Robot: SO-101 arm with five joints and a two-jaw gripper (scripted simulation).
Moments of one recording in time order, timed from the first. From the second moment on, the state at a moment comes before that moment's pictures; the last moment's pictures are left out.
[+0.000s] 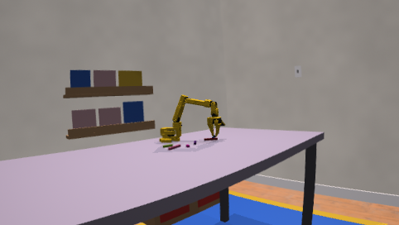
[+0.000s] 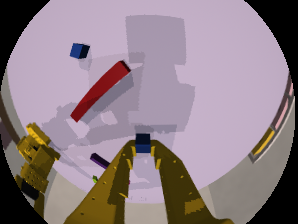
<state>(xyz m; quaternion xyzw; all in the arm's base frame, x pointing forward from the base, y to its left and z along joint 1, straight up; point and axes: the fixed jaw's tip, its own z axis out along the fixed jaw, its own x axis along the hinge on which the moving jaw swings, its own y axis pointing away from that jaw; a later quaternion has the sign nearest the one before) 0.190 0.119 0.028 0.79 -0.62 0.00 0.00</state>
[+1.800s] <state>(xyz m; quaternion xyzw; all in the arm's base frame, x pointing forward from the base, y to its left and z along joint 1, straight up) 0.188 0.118 0.014 0.79 -0.62 0.00 0.01</state>
